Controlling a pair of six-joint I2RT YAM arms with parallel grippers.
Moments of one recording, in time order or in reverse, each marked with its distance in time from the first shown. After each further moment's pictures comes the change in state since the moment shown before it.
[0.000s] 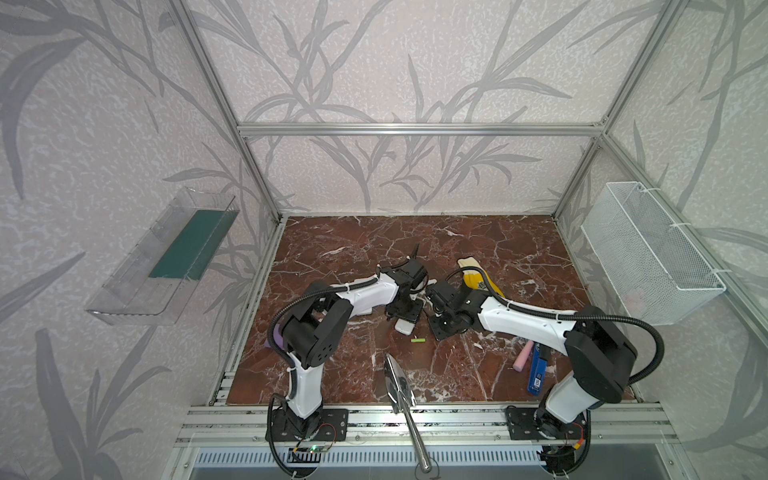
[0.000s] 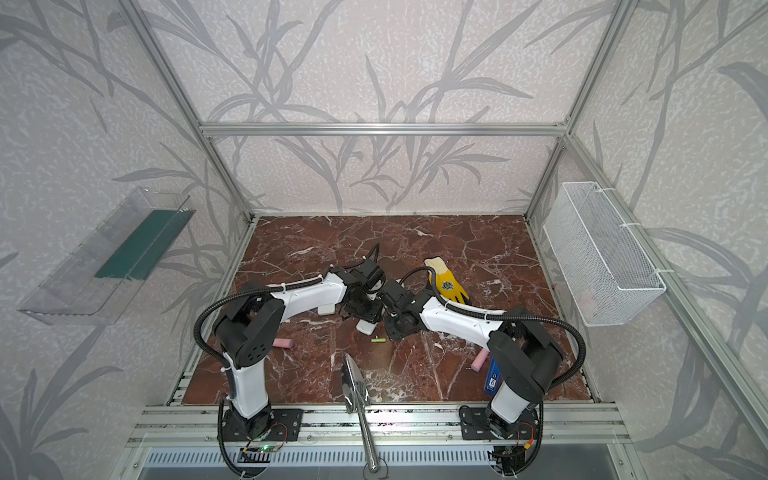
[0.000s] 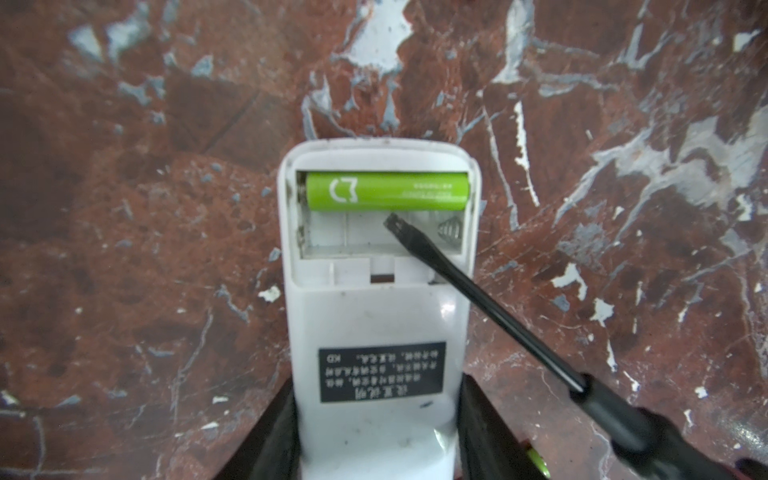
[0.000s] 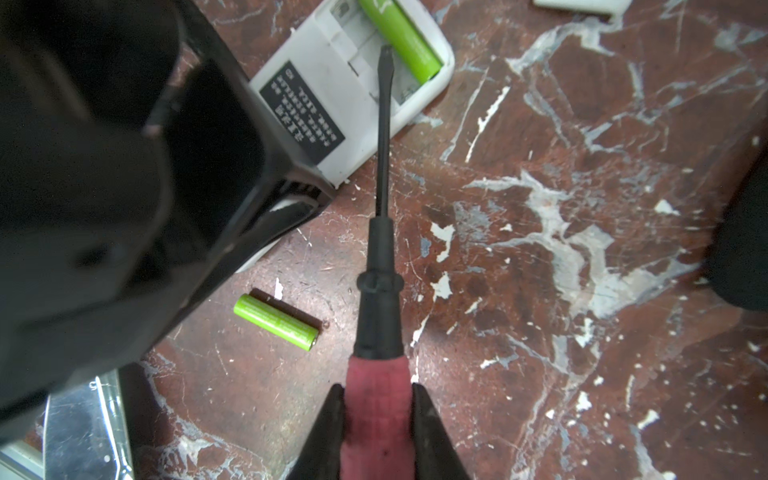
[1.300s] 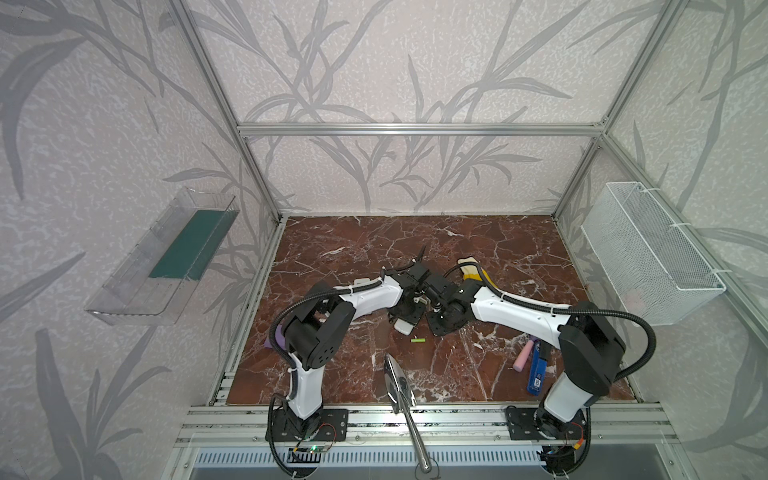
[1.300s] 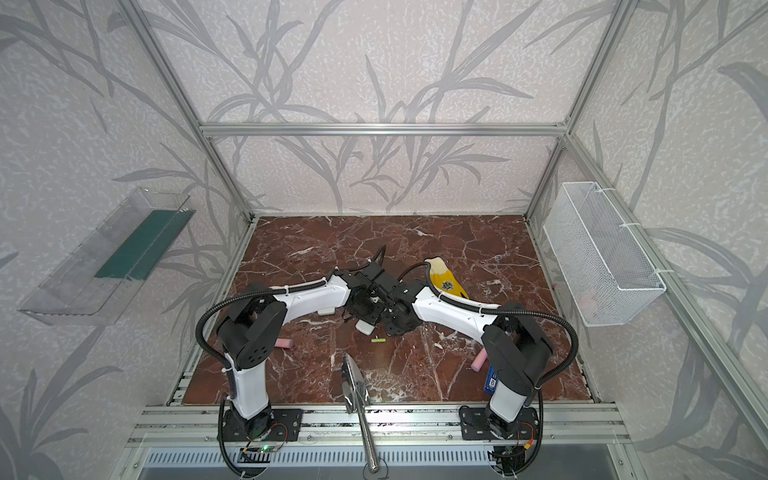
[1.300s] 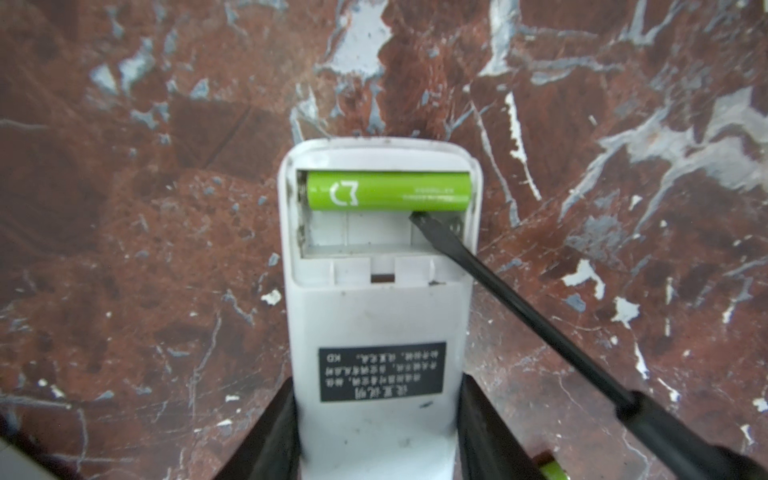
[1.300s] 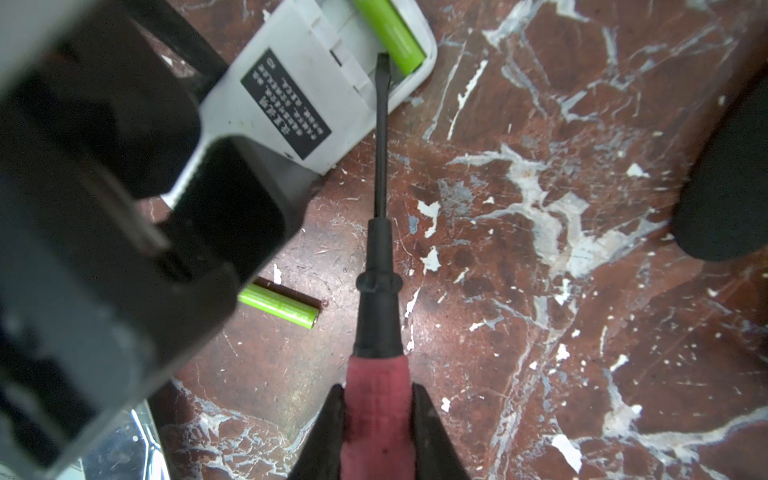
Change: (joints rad) left arm -0.041 0.002 0.008 -0.009 -0.112 0.039; right arm -0.002 0.069 0.166 -0.219 0.005 0.056
